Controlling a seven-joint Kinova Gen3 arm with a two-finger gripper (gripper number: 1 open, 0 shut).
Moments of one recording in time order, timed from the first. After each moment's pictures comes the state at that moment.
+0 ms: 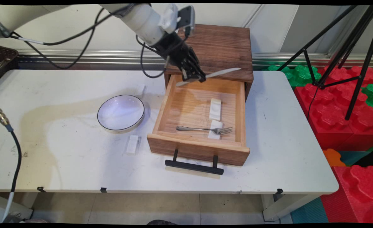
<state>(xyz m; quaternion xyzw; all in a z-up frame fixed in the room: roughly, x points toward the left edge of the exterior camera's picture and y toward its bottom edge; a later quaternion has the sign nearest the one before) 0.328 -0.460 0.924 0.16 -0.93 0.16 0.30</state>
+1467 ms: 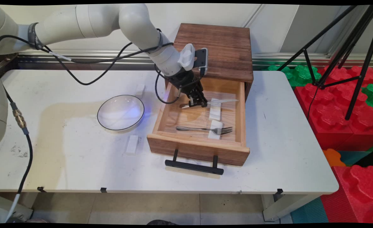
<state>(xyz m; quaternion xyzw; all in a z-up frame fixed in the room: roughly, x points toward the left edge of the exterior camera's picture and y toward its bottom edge) 0.293 -0.484 0.828 0.16 -0.95 0.13 0.24</state>
